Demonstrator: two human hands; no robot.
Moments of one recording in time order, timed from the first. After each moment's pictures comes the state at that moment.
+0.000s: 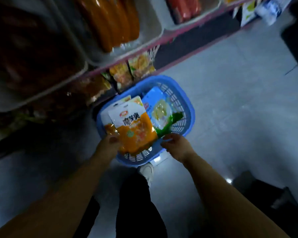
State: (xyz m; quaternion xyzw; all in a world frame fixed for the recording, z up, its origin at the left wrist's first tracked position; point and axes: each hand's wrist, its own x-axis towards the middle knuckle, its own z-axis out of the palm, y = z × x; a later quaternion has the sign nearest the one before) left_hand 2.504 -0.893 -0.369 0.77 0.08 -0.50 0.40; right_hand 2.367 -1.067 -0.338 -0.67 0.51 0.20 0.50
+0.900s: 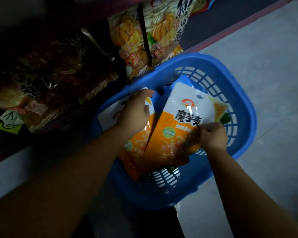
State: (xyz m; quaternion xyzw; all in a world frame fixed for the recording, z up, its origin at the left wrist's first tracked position) left_hand 2.576 -0.986 -0.536 0.84 -0.32 -0.27 0.33; right_hand 2.395 -1.120 -0.574 -0.68 0.65 0.00 0.32
